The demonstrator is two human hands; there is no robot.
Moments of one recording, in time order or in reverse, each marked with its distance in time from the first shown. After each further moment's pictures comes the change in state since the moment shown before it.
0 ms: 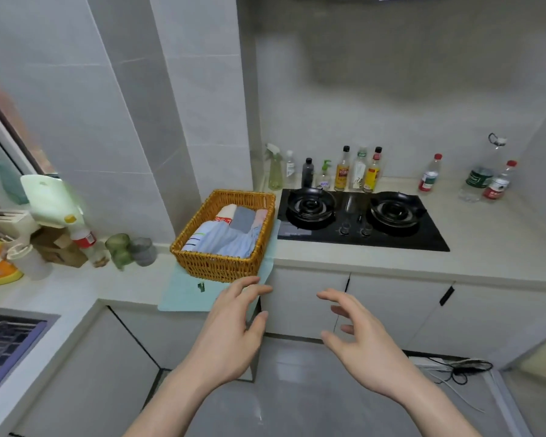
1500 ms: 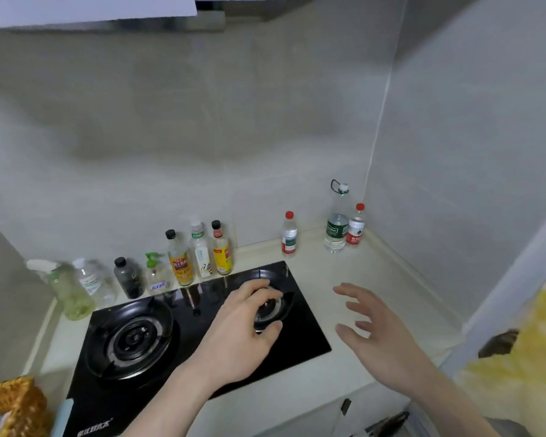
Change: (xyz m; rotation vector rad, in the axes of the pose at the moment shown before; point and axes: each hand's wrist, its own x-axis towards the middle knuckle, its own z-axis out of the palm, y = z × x) left_hand 0.544 0.256 0.290 -0.046 -0.319 0.442; right_hand 0.268 0.266 -0.430 0.086 0.519 0.209
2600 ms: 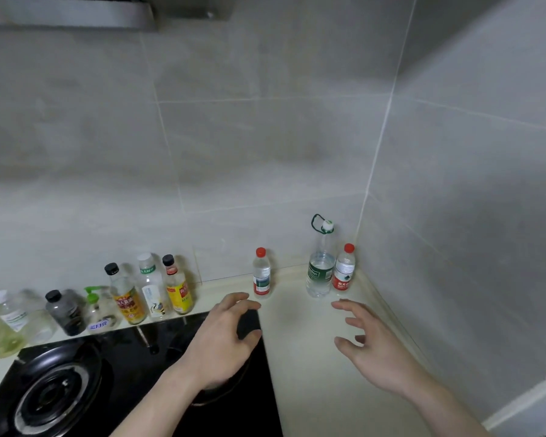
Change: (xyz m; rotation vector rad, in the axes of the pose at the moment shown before) left_hand 0.223 -0.008 0.099 0.032 0.021 -0.190; right_hand 0.221 0.132 -0.125 -0.122 -0.151 0.002
